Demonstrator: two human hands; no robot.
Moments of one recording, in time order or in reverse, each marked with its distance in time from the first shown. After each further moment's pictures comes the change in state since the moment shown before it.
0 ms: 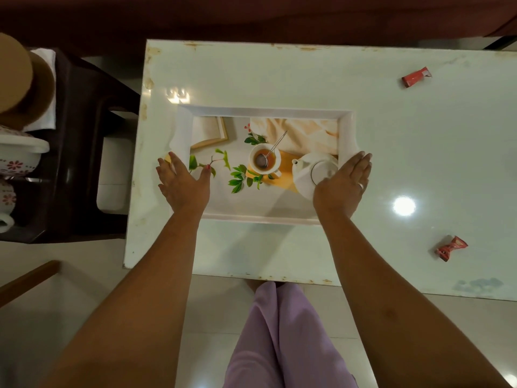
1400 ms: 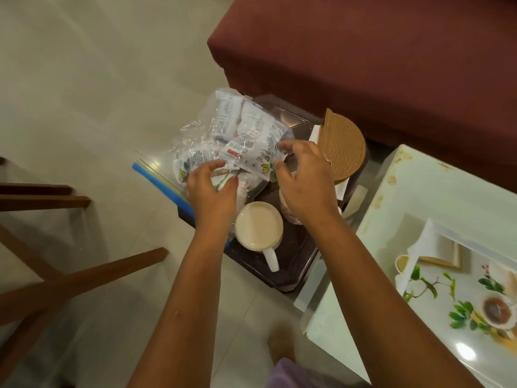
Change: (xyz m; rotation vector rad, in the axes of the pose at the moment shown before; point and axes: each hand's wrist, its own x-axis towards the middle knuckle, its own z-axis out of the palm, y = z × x) left_hand 0.152 -0.248 -0.313 -0.755 0.401 -0.200; right_hand -0.282 -0.478 0.087 0.337 -0.367 -0.990
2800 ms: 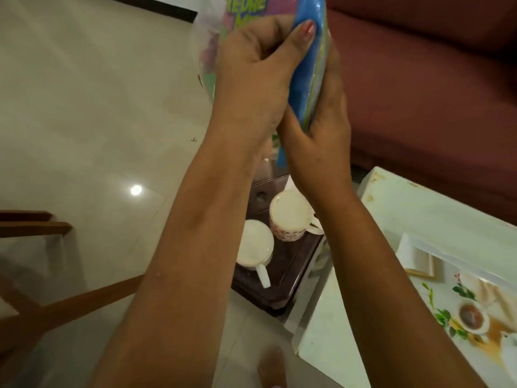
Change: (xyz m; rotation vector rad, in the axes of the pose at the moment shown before) left_hand -0.023 0.197 -0.018 -0.623 -0.458 0.518; right_hand 0.012 -0.082 -0.065 0.367 0.330 -0.289
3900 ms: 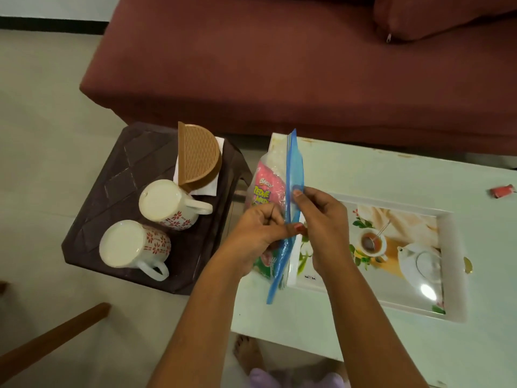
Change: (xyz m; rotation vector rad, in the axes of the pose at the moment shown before) left_hand -0.164 -0.122 0.163 0.126 -0.516 -0.871; right_hand -0.131 0.104 -0.214 0.227 0.289 0.888
